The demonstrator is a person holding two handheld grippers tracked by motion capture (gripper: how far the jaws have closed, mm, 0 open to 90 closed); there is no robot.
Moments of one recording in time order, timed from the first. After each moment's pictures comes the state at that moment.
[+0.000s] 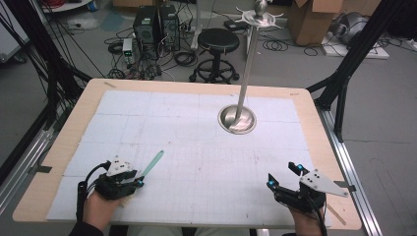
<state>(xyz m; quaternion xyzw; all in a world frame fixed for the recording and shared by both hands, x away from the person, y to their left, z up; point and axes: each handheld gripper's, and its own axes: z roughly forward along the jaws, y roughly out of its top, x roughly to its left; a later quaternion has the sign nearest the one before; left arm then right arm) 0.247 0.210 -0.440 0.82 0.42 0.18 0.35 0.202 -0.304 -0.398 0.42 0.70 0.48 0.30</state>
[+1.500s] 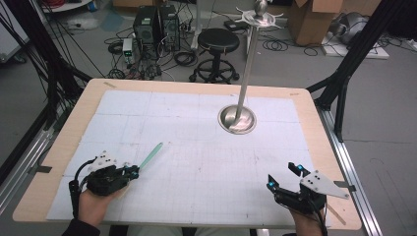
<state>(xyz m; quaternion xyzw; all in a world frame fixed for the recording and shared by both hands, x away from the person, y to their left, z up) 0.247 0.229 -0.424 0.76 0.44 0.15 0.45 0.198 -0.303 -0.396 0.41 0.70 0.49 0.31</state>
